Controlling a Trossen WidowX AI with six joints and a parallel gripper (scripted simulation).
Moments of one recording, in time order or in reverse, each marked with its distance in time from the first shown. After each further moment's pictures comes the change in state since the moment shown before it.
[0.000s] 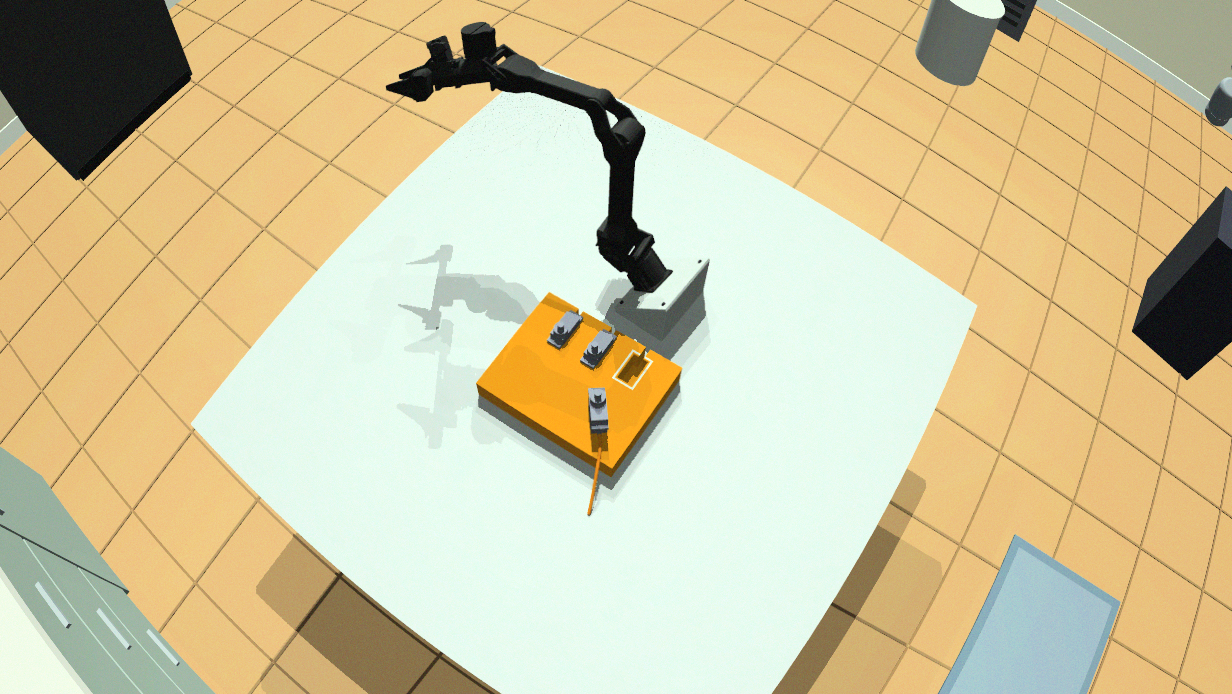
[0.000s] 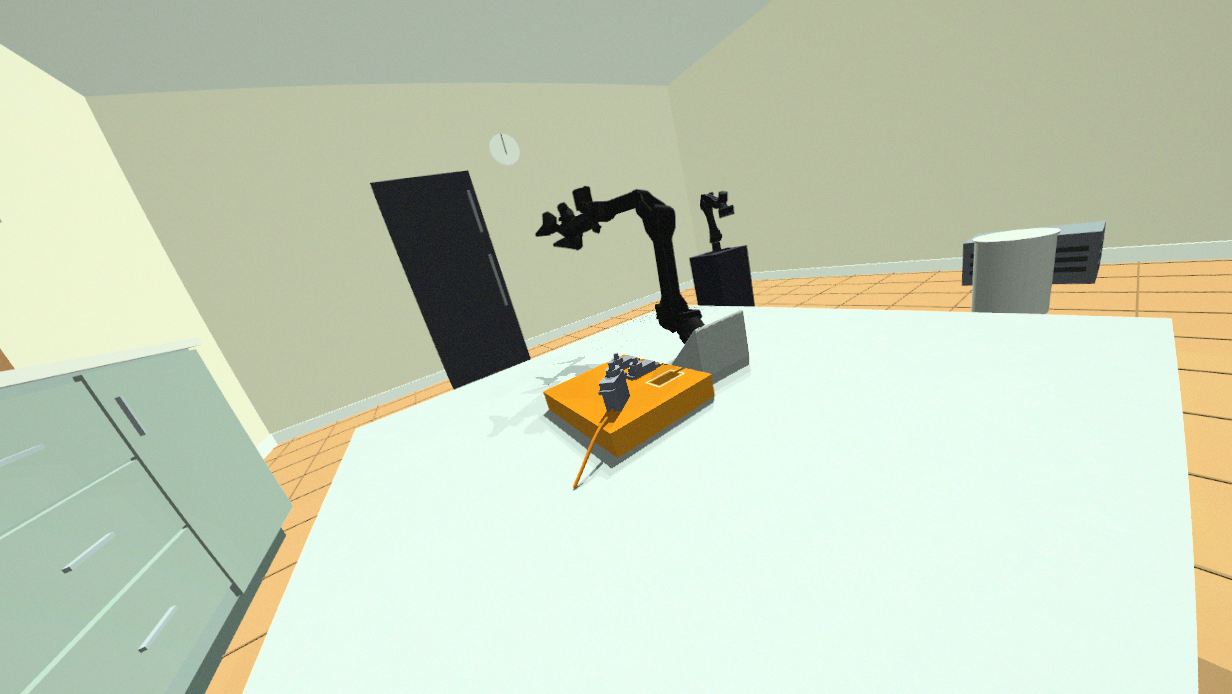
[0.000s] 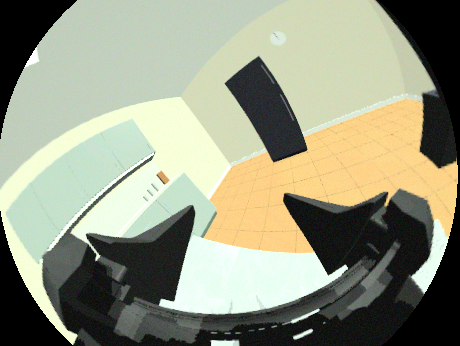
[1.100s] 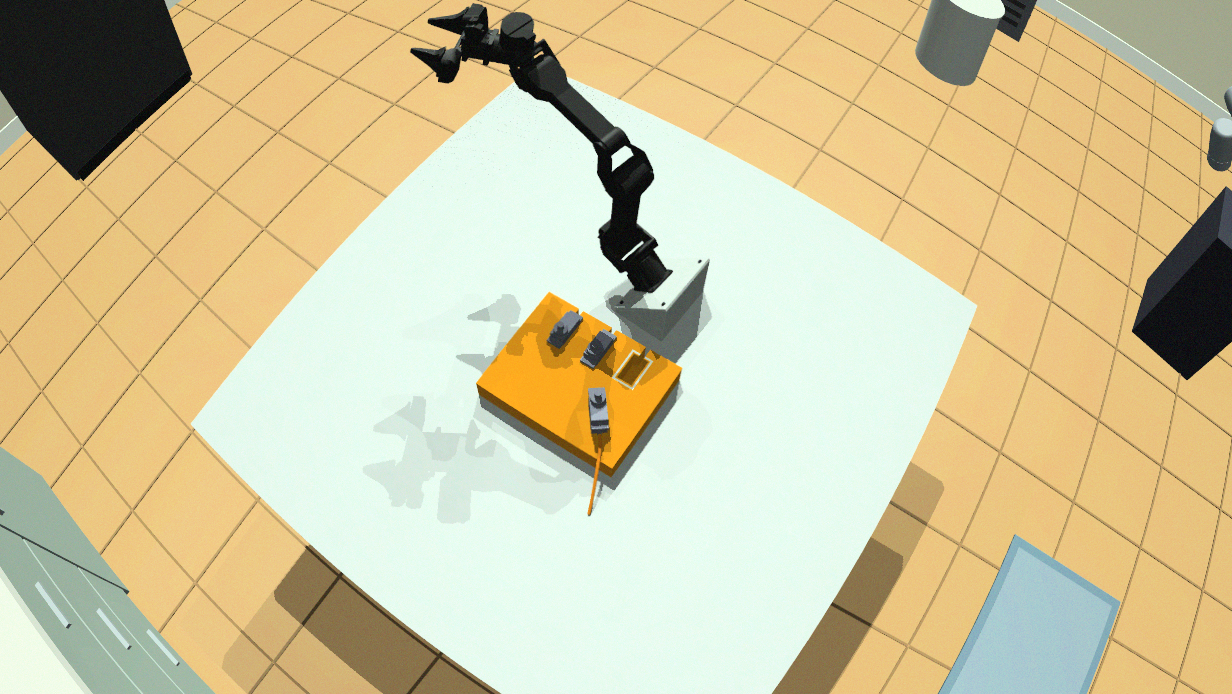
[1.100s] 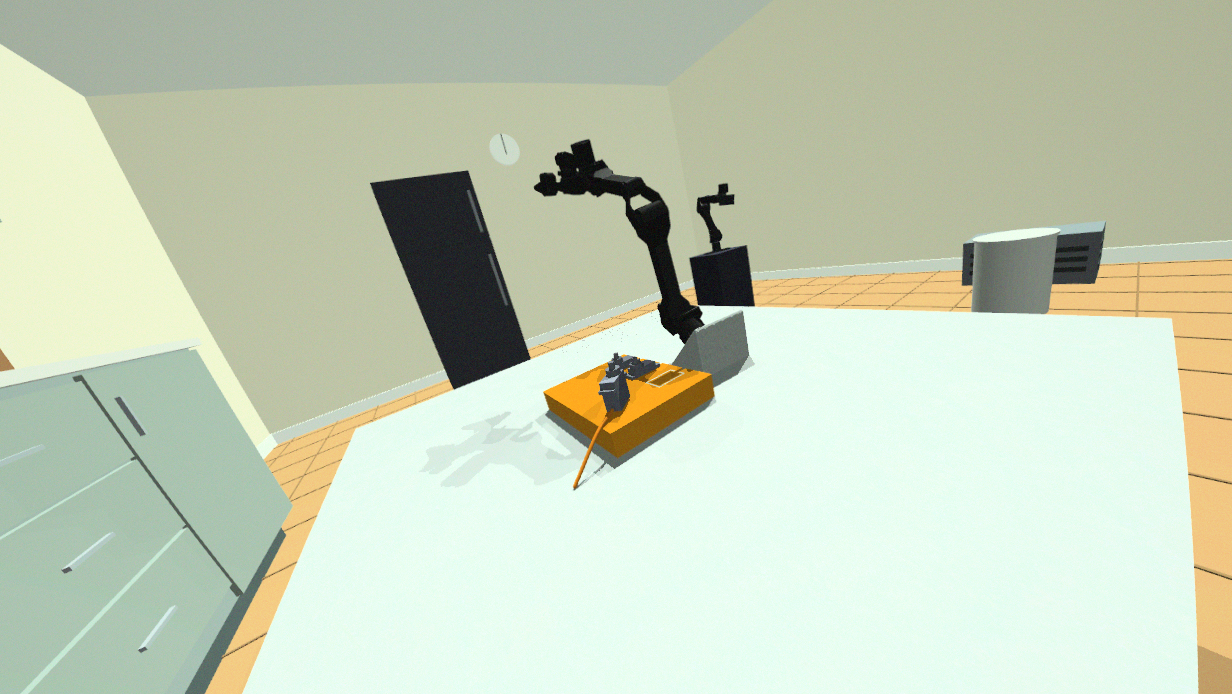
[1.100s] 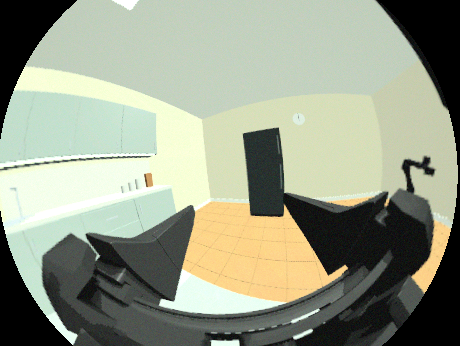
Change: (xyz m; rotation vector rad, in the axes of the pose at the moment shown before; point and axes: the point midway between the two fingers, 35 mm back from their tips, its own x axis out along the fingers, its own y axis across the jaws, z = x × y) arm -0.085 0.099 0.096 -0.508 -0.299 -0.085
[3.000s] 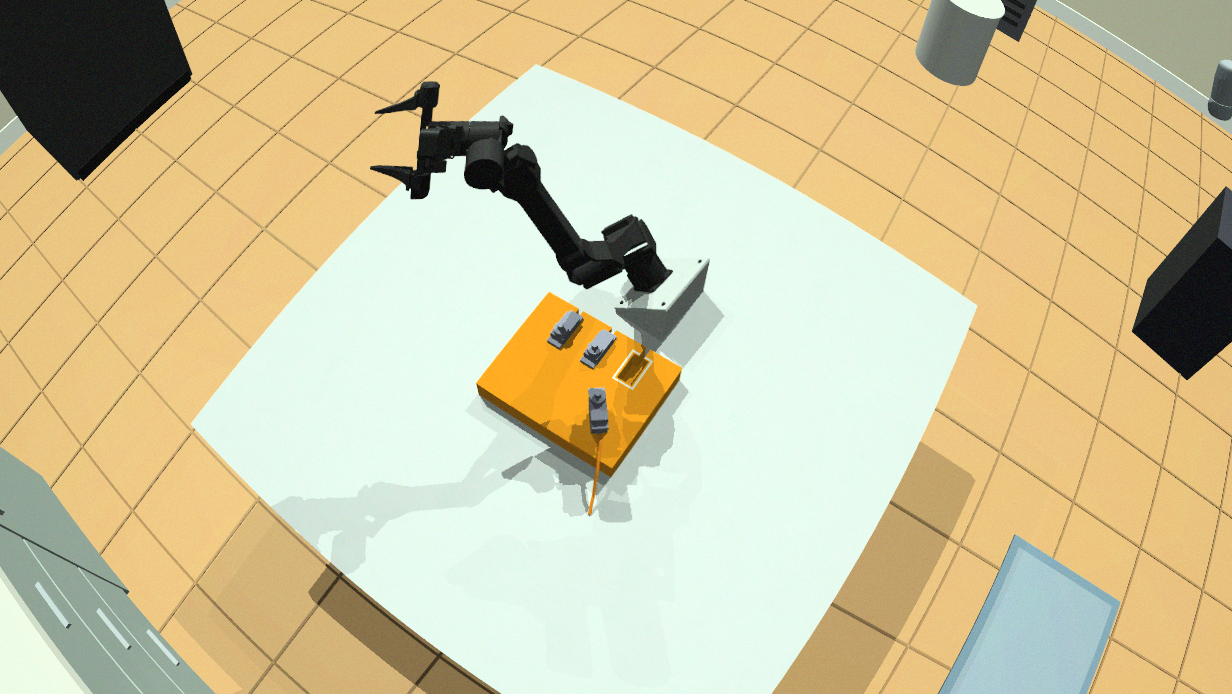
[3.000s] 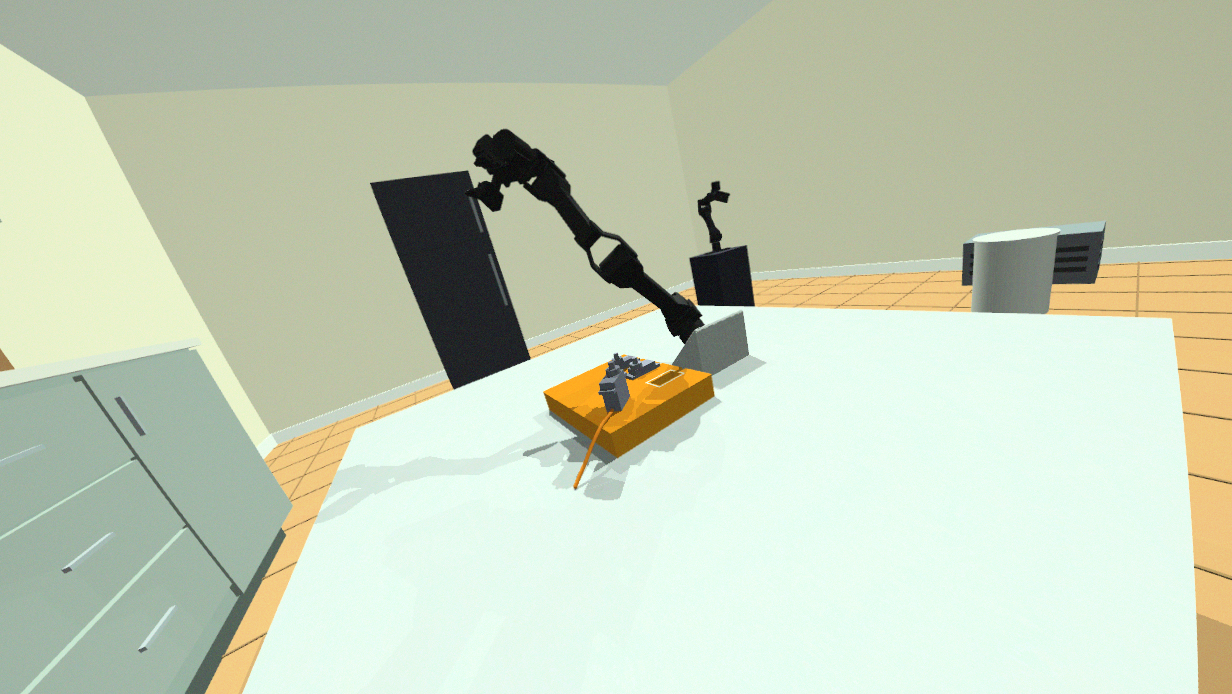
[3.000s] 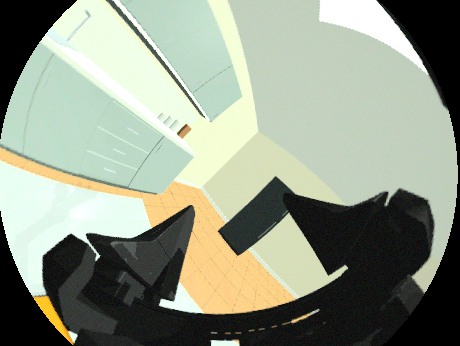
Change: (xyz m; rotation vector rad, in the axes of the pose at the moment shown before) arm -0.018 0.276 0.019 -0.857 -0.031 0.225
